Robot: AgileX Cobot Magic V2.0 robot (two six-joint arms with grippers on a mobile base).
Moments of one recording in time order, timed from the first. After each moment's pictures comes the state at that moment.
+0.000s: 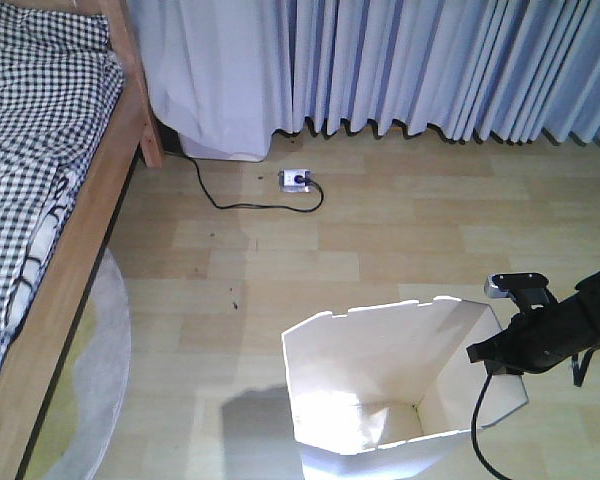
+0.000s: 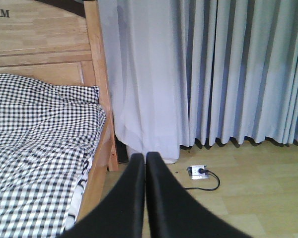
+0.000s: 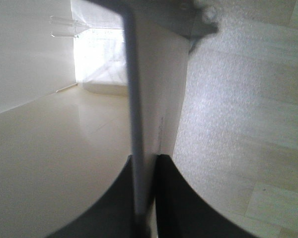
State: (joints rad) left arm 0.00 -0.02 0.03 0.04 0.14 -0.05; right arm -0.20 2.24 -0.78 1.18 0.29 -1.47
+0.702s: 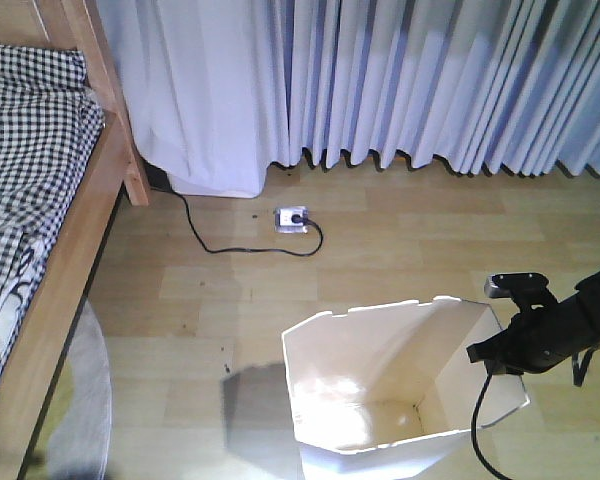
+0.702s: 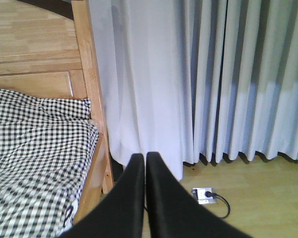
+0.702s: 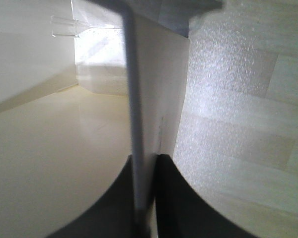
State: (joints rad) left arm 0.00 -0.02 0.03 0.04 0.14 -0.05; right arm -0.20 2.24 -0.78 1.18 0.29 -1.47
